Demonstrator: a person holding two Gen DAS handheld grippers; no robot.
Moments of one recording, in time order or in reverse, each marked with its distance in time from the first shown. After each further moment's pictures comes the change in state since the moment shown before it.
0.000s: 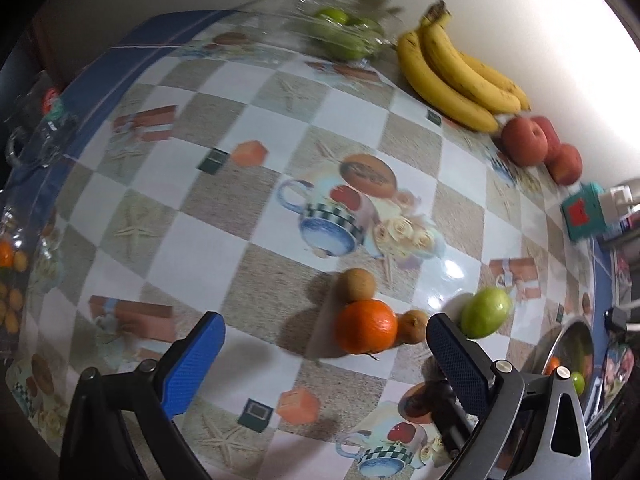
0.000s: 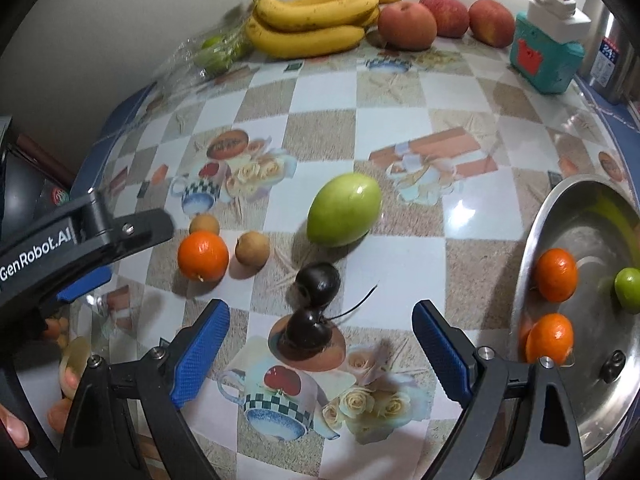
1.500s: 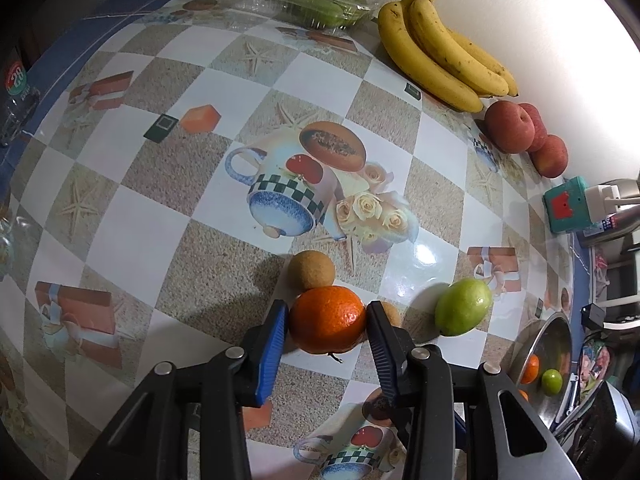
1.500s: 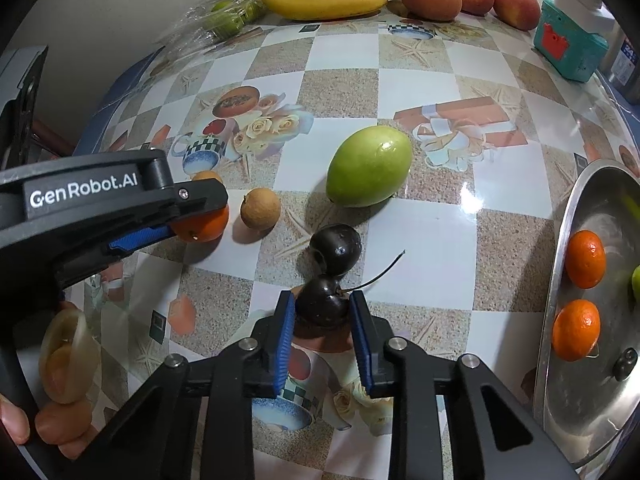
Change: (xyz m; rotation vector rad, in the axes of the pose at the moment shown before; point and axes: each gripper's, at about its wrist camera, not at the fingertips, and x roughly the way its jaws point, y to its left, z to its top) left arm 0.024 -0.006 0.001 -0.034 0.076 -0.123; right arm 0.020 0.012 -0.007 -0.040 0.082 0.009
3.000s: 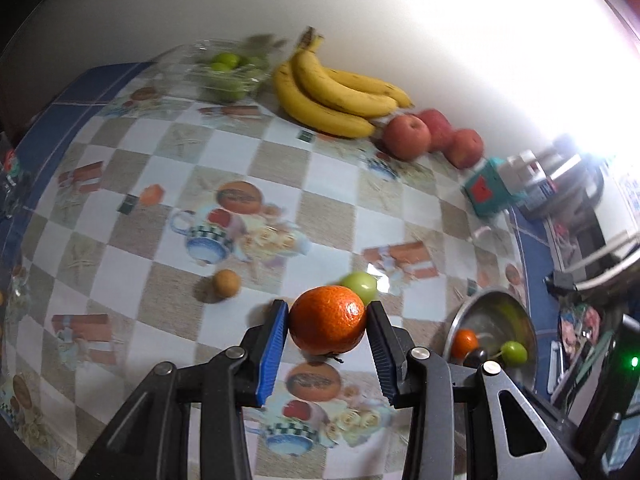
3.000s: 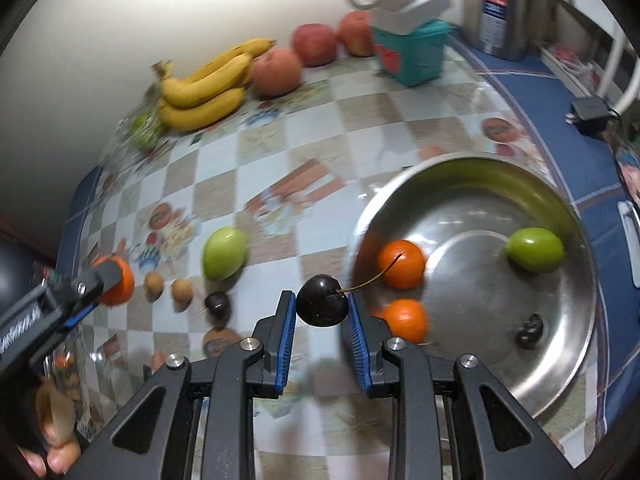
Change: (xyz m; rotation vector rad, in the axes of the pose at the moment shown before) left arm -0.068 -0.072 -0.032 0.203 -0.150 -0.071; right arm -0.092 -0.105 -0.010 0.295 -0.176 -0.078
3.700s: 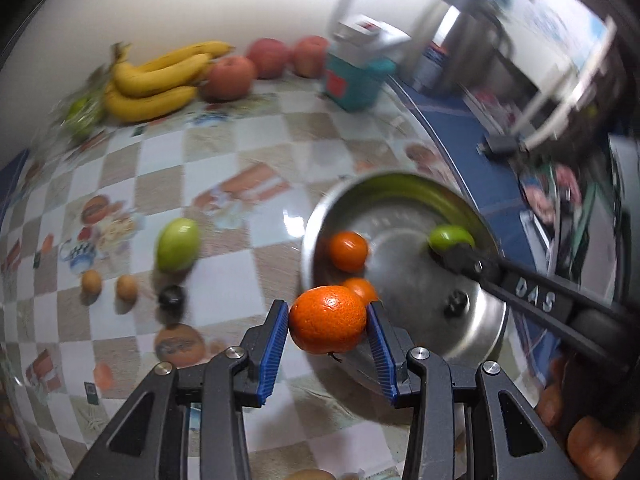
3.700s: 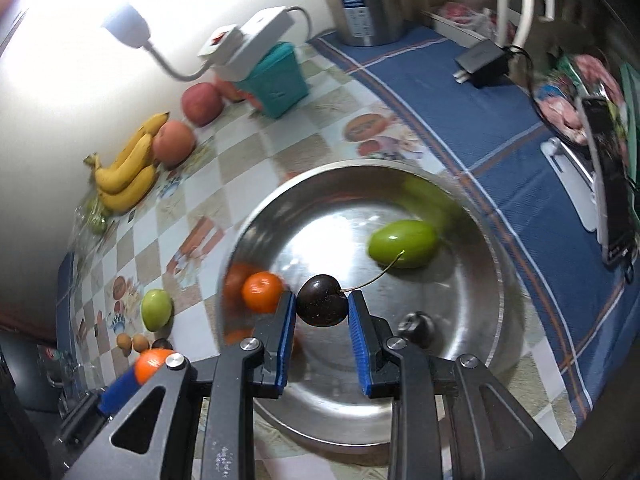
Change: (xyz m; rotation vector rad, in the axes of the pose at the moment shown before) left arm 0.025 -0.144 -0.074 0.438 0.128 -0.066; right arm -0.037 -0.106 -0.003 0.261 -0.072 -0.047
